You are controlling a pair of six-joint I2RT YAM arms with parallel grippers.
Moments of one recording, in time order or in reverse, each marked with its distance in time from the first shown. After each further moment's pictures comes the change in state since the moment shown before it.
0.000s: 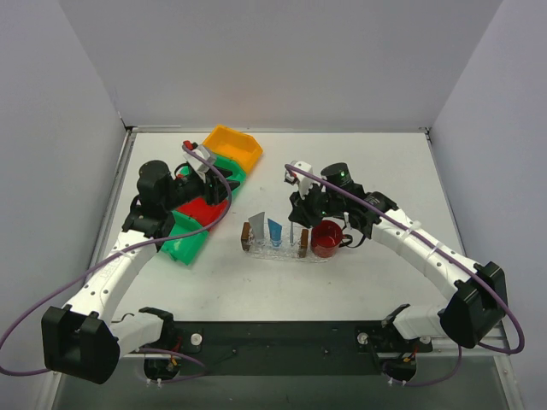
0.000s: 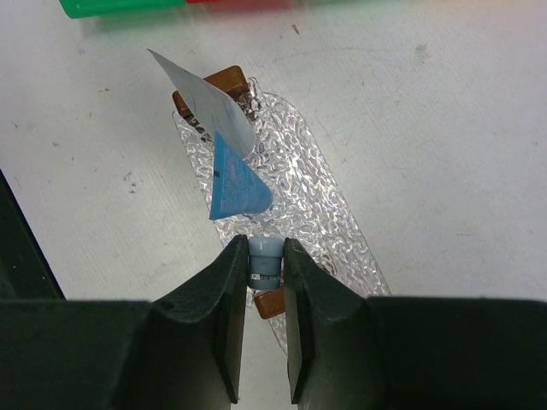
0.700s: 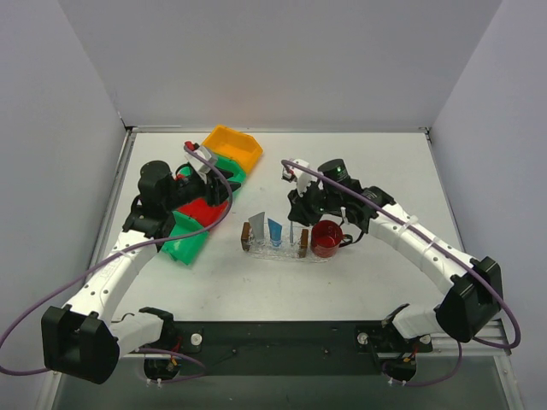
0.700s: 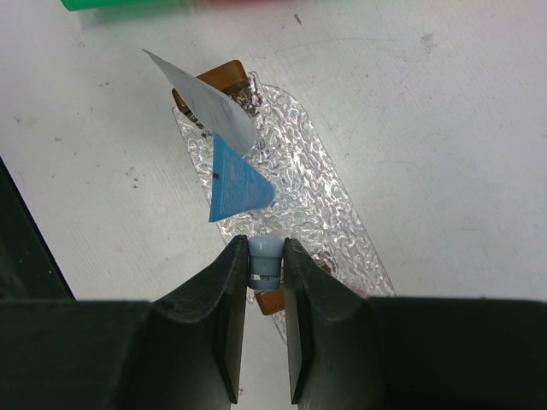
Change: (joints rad) left arm -0.010 0.001 0.000 -0.015 -0.001 0.009; right arm 0.000 0.050 0.070 -0.070 0.000 -0.001
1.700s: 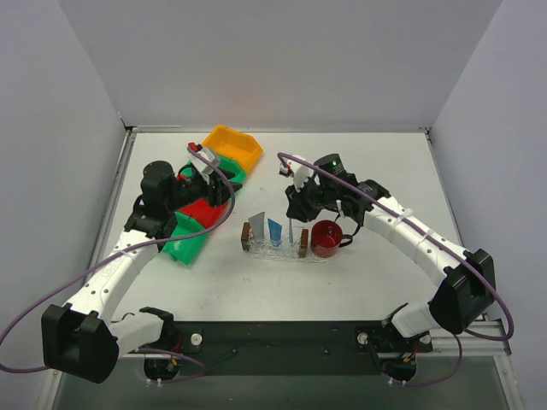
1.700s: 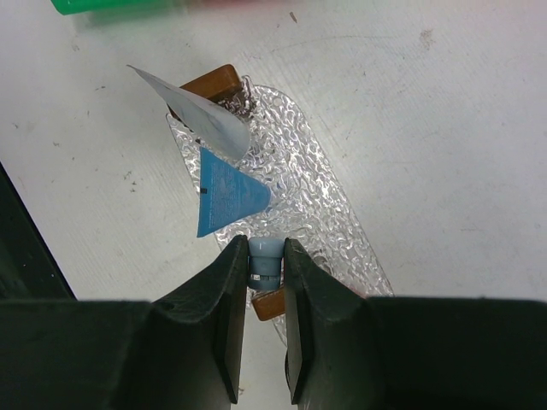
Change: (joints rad) left arm -0.016 0.004 0.000 -0.008 -0.024 0.019; right arm -0.006 0.051 0.059 -0.039 0.000 0.008
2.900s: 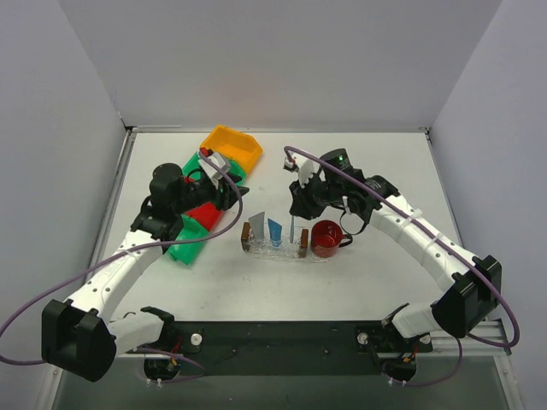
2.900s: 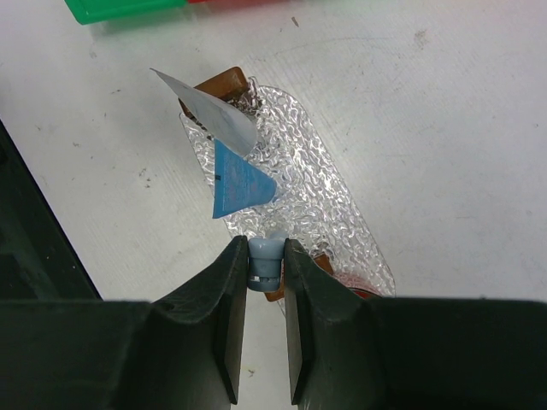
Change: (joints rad) left arm -0.076 0.014 -0.010 0.005 -0.043 0.045; right arm -0.016 -0.031 0.064 -0.087 -0.013 0.015
